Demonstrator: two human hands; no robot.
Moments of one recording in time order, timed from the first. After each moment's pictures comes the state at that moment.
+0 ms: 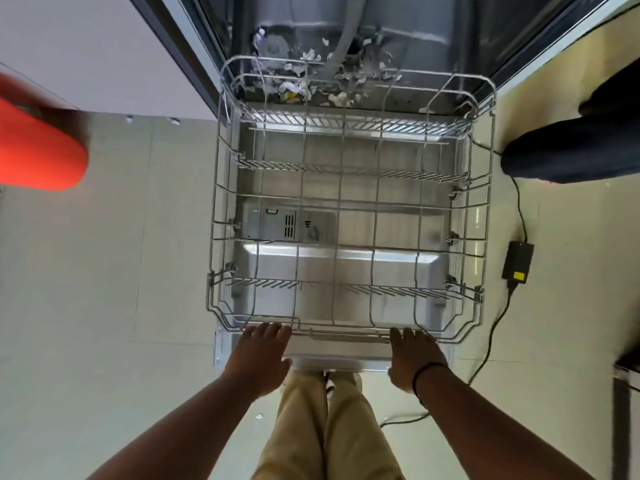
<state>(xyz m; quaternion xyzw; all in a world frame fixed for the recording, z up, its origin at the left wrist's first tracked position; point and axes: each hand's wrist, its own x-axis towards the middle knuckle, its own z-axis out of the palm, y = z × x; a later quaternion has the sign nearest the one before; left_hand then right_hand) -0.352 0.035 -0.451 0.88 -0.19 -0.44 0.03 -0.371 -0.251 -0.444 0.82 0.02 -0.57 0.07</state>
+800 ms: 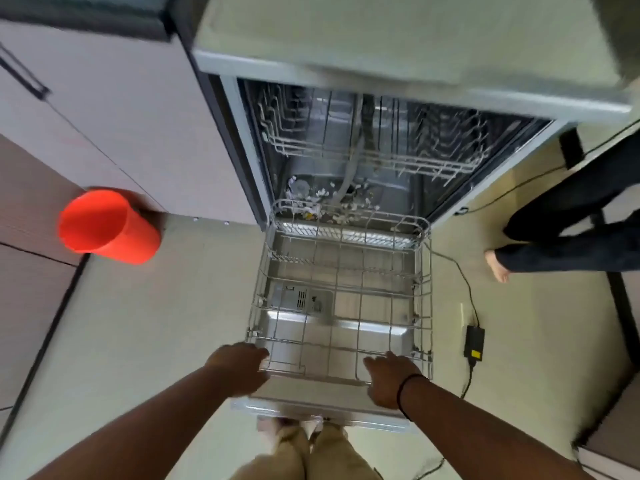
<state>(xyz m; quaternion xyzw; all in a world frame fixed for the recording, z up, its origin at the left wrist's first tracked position) -0.279 0.075 -0.207 0.88 -0.15 -0.46 0.01 -0.302 -0.217 -0.216 0.85 0.11 -0.51 0.04</state>
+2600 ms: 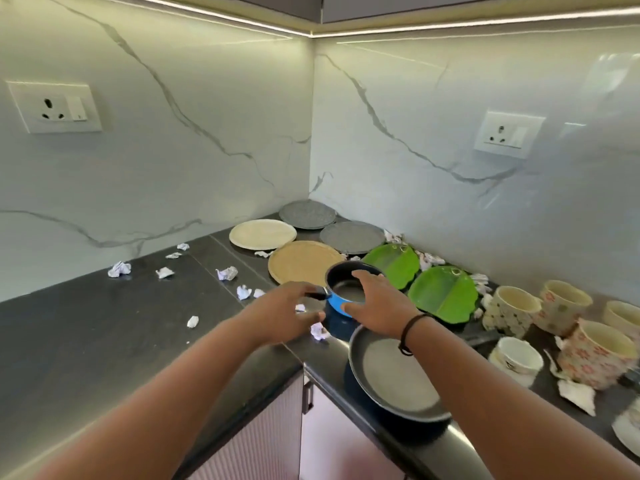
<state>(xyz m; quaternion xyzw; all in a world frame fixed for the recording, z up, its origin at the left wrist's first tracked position) 0.151 0.727 0.173 0.95 0.14 0.07 0.27 0.298 0.569 0.171 0.90 0.39 -0.06 -0.19</state>
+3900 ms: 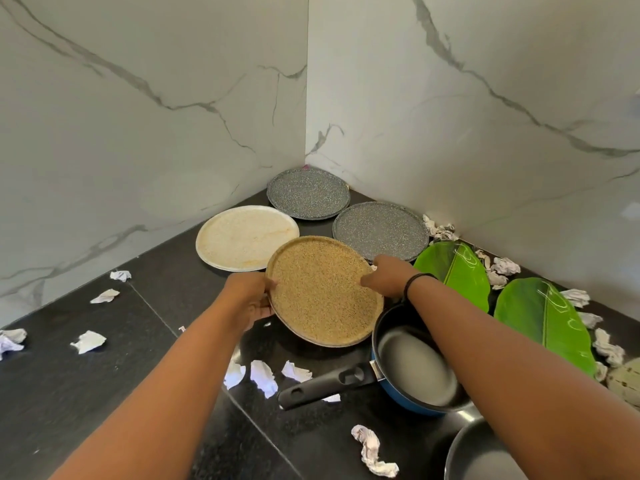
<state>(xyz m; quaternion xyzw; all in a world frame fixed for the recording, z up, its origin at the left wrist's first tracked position) 0.367 0.969 0.095 0.51 0.47 0.05 0.72 0.530 0.783 0.105 0.95 0.24 -0.20 -0.08</state>
